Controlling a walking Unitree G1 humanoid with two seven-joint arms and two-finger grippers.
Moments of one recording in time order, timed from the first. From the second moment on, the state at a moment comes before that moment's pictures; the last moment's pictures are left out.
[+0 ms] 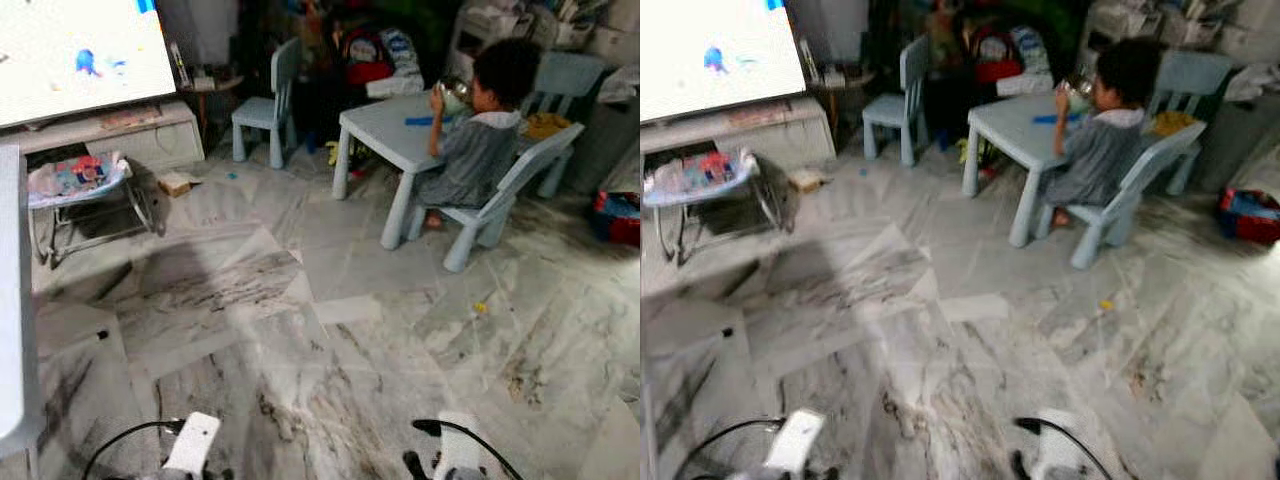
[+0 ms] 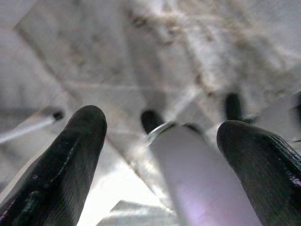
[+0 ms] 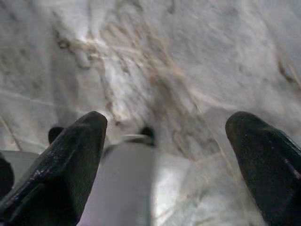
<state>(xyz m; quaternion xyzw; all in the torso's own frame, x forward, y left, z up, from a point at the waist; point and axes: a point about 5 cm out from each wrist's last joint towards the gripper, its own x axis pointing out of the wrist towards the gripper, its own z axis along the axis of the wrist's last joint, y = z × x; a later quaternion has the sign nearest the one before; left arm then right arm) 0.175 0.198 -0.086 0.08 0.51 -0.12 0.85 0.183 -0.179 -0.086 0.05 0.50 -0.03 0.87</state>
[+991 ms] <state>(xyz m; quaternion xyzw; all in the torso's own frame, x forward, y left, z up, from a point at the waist) 0.186 0.189 -0.083 0.13 0.50 -0.11 0.85 0.192 -0.210 -0.078 0.11 0.46 -0.12 0.87</state>
